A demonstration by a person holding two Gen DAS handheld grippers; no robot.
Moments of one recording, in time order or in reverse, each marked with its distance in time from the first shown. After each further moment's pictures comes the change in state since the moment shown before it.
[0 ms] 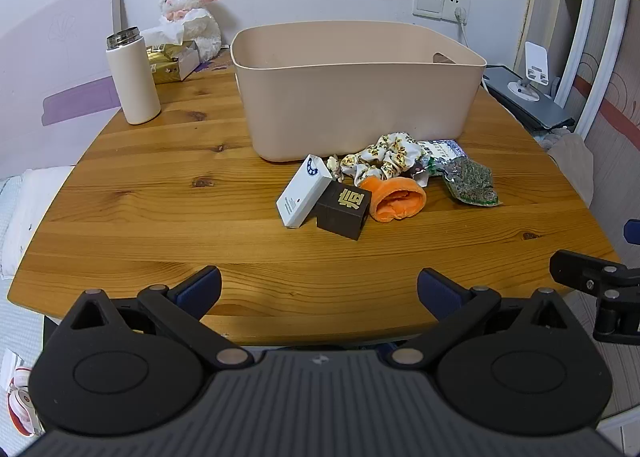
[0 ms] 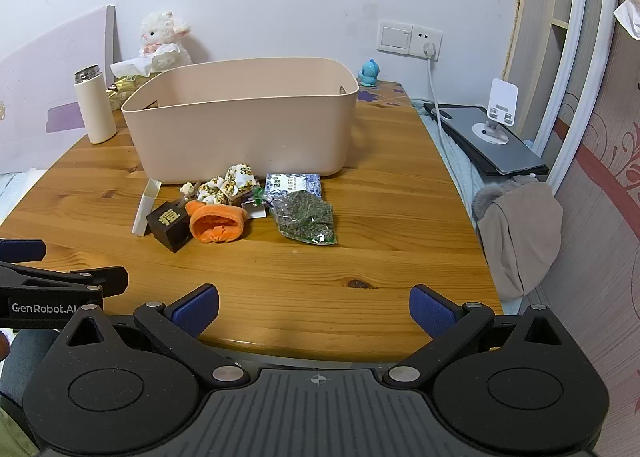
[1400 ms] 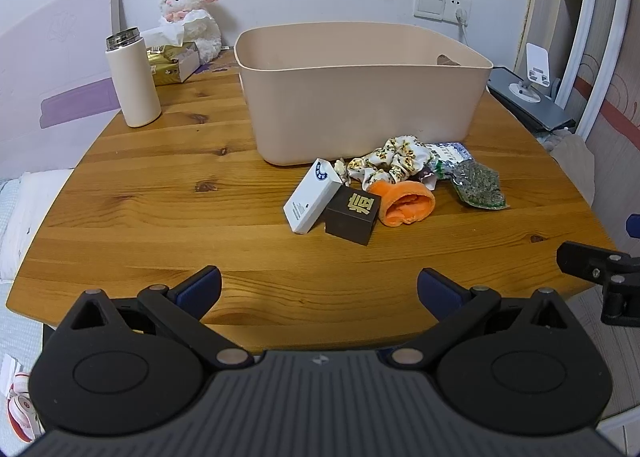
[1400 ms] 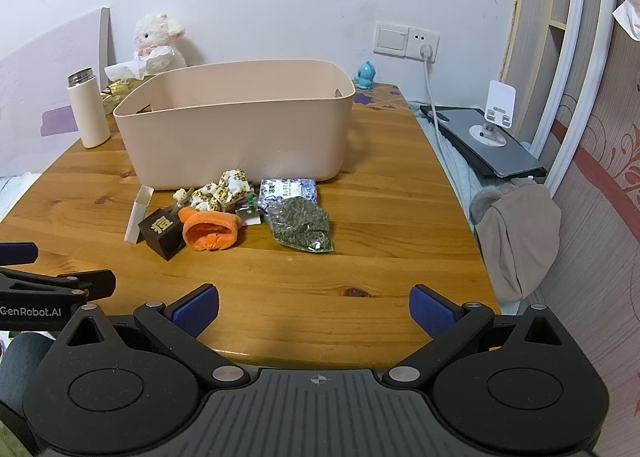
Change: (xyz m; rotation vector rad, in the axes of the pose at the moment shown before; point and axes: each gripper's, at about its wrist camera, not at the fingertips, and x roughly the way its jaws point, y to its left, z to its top) left arm 0.007 0.010 0.004 0.004 -0.003 -0.009; right arm 0.007 -0.001 0.006 0.006 -0.005 -0.011
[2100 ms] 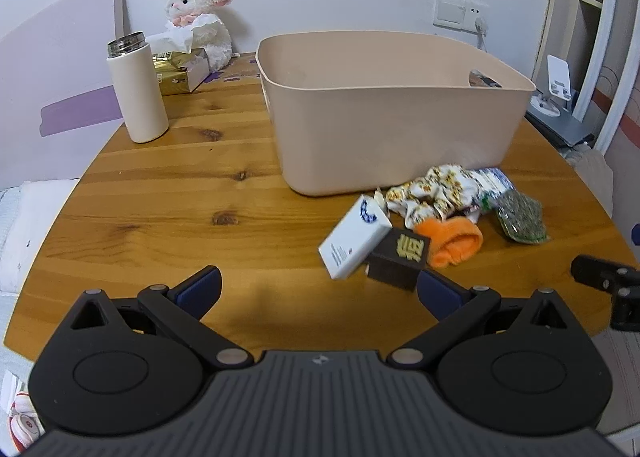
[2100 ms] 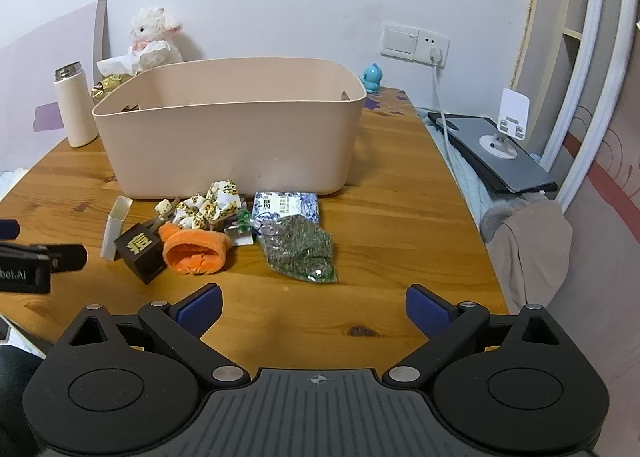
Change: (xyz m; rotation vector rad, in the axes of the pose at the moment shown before) left arm 0.038 0.031 0.029 -0.012 -0.021 0.008; right arm 0.047 0.007 0.016 -0.035 -0.012 -0.017
